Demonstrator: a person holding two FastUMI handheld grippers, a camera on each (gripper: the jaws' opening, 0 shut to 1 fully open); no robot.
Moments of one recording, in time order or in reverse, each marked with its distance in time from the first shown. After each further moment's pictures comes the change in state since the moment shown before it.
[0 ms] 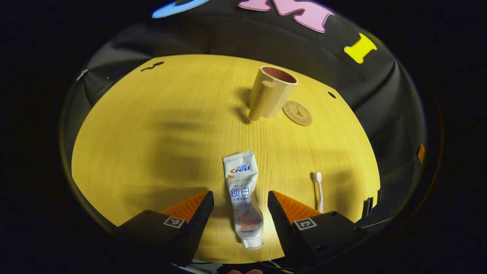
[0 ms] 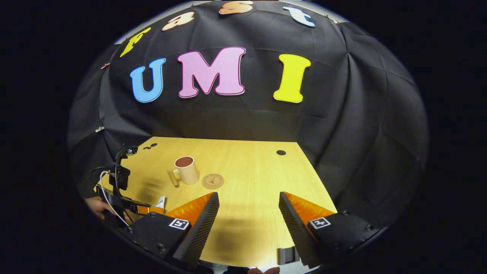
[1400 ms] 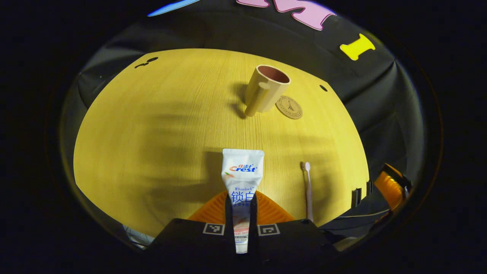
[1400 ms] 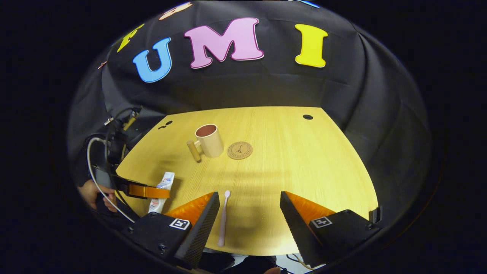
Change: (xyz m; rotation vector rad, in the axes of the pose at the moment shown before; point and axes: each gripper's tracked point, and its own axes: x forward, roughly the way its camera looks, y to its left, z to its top) left arm -0.059 0.001 0.008 0.061 0.053 -0.091; right arm 0.020 0.095 -0.081 0.066 0.258 0.120
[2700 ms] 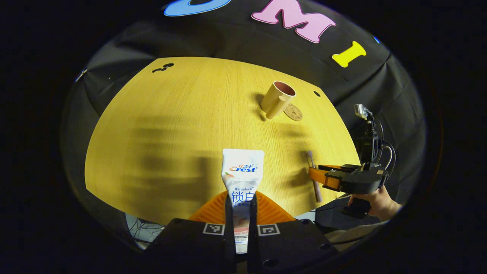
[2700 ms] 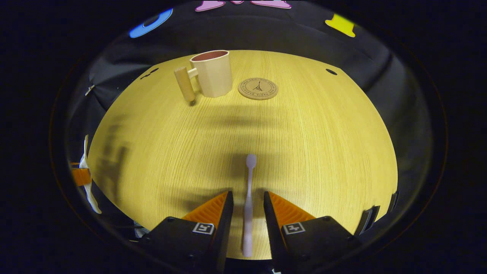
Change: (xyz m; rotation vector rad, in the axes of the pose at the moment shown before) left arm -0.078 0.080 -0.023 0.027 -0.030 -0.027; right arm 0.102 0.056 -0.112 -0.060 0.404 -0.083
